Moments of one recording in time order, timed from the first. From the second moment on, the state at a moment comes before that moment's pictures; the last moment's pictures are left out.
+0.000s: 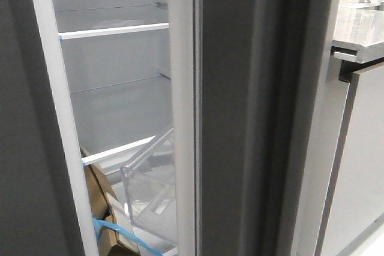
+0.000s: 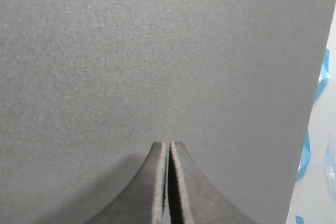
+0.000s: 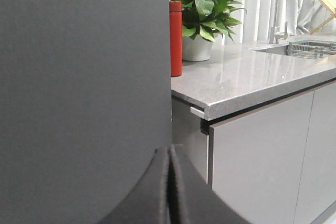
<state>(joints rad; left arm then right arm) -0.02 0.00 0.00 -0.01 -0.02 -0.09 -0.03 0.06 -0.12 -0.02 0.05 0.02</state>
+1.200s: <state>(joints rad) -0.02 0.00 0.00 -0.01 -0.02 -0.09 0.54 0.83 -1.22 -0.02 0.33 0.02</state>
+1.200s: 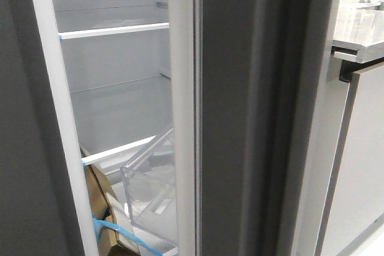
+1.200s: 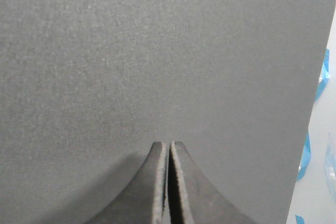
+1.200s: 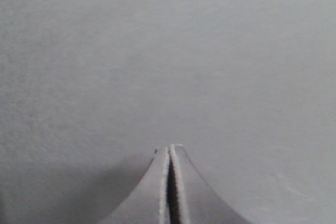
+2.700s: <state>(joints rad) -0.02 0.00 0.00 -0.01 -0.02 -0.09 0.62 1.50 -1.51 -0.02 -0.01 0.02</state>
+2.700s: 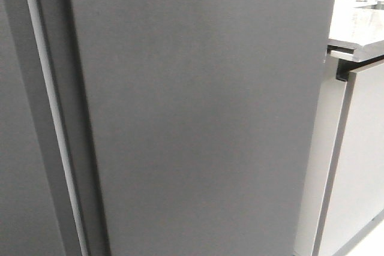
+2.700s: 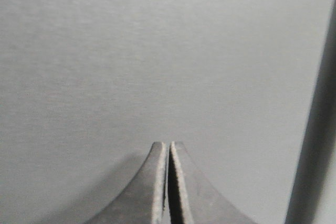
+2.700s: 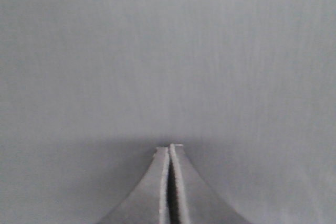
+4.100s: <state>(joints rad) -0.02 0.00 0.00 -0.01 -0.02 -0.09 0.00 0.56 -0.62 -0.08 0.02 0.02</state>
